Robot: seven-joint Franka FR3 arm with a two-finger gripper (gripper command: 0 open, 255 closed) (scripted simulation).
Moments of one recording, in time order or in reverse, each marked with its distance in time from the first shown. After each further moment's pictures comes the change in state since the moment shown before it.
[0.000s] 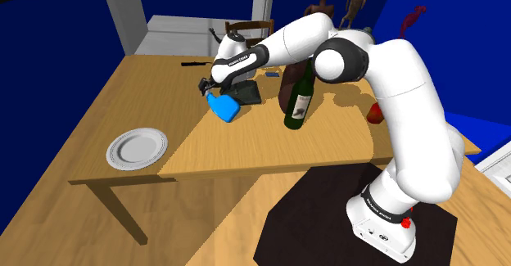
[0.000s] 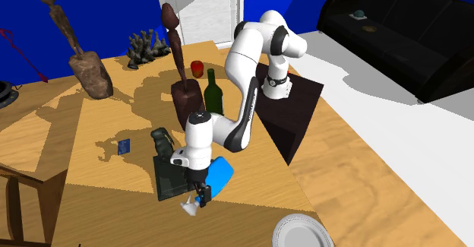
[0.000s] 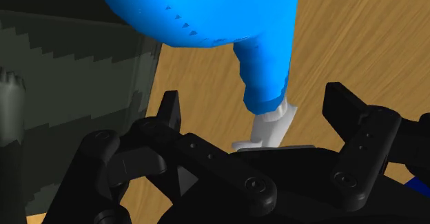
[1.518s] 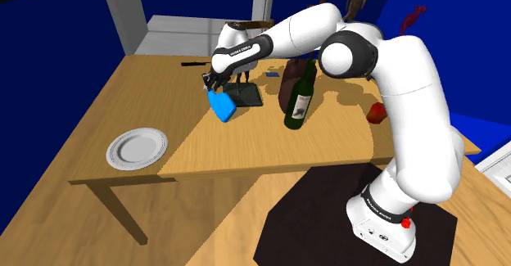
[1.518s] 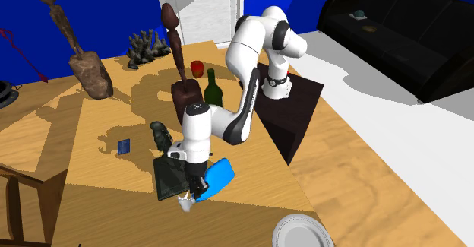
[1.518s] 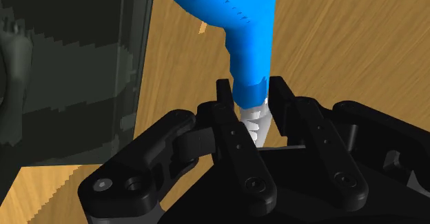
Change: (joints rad) arm 0.001 -0.067 -0.006 -0.007 -0.004 -0.077 0.012
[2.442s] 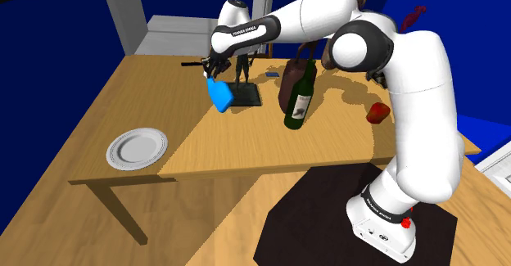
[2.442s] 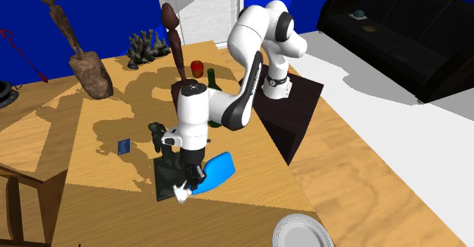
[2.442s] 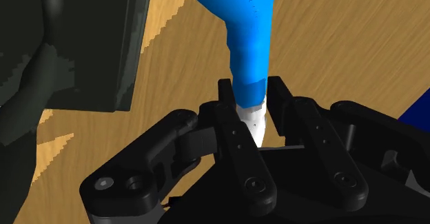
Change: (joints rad) arm 0.001 -0.096 -0.005 0.029 -0.006 -0.126 0.014
